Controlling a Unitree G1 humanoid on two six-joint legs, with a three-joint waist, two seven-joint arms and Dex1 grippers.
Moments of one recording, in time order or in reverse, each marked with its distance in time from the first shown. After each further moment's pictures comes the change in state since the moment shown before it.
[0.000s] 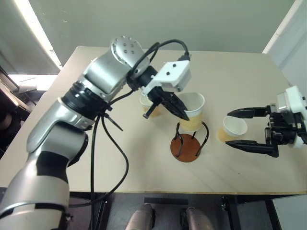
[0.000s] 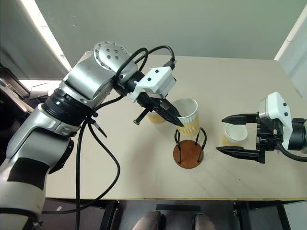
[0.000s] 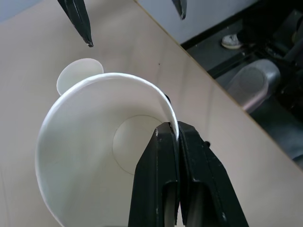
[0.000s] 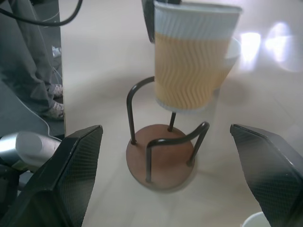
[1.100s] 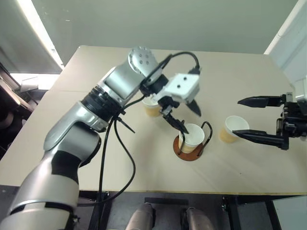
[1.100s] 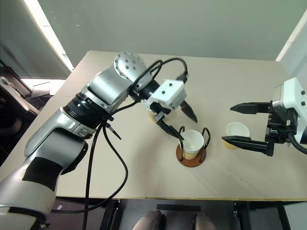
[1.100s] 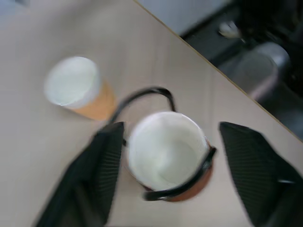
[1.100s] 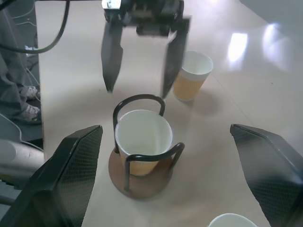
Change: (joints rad) left arm 0.034 -0.129 0.086 0.085 0.074 -0.062 0.021; right arm -0.011 -0.047 -0.058 -0.009 0.013 0.042 -0.068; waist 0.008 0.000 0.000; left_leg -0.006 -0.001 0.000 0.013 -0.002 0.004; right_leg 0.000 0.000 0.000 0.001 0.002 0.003
